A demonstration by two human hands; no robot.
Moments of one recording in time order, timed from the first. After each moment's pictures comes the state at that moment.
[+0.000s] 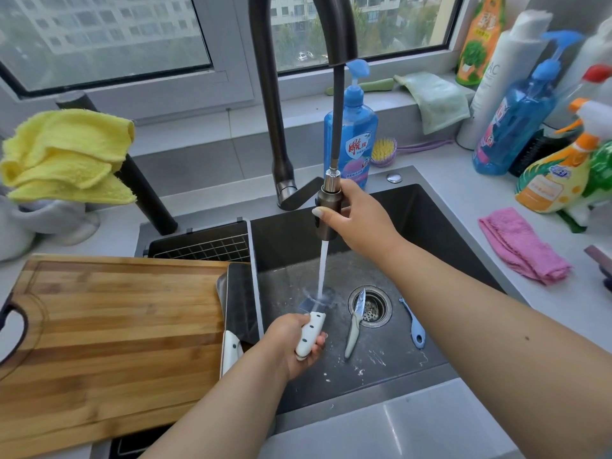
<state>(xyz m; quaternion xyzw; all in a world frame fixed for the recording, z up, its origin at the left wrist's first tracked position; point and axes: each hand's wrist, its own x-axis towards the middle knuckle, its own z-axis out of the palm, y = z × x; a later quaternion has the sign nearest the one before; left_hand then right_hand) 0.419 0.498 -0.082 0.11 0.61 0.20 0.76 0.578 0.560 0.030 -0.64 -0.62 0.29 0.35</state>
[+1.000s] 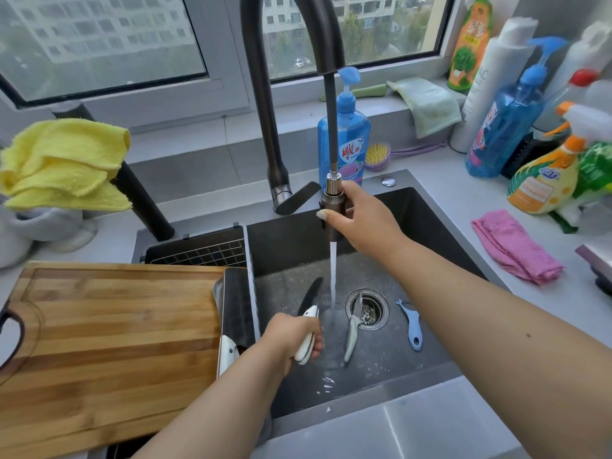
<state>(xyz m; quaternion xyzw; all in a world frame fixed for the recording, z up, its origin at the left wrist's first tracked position) 0.425 0.500 -0.073 0.33 0.67 0.16 0.65 0.595 0.559 0.033 -0.65 -0.64 0.25 0.33</state>
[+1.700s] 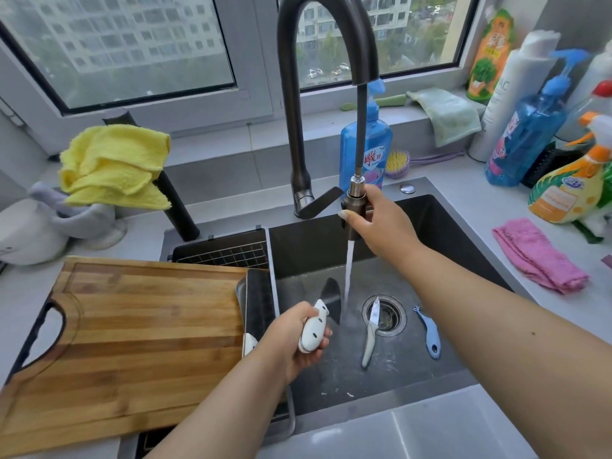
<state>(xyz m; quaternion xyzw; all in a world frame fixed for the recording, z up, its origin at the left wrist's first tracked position) 0.392 0.490 -0.035 0.19 0.60 0.22 0.74 0.582 0.562 0.026 -0.66 -0.62 0.24 0.35</state>
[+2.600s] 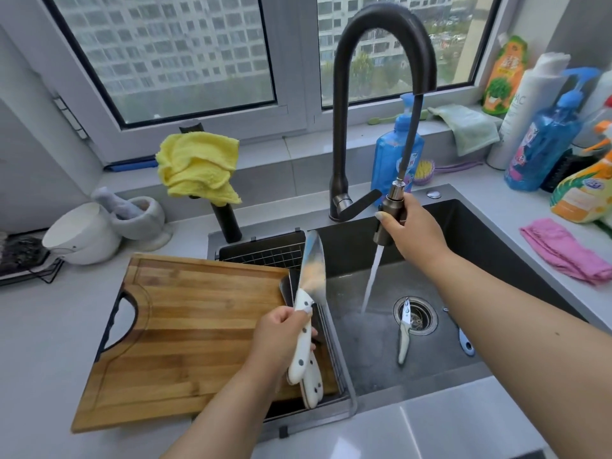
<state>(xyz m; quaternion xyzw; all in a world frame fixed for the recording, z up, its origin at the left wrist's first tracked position) 0.288 0.455 -0.002 0.42 0.63 0.30 0.58 0.529 0.537 0.032 -0.71 -0.54 0.22 0.39</state>
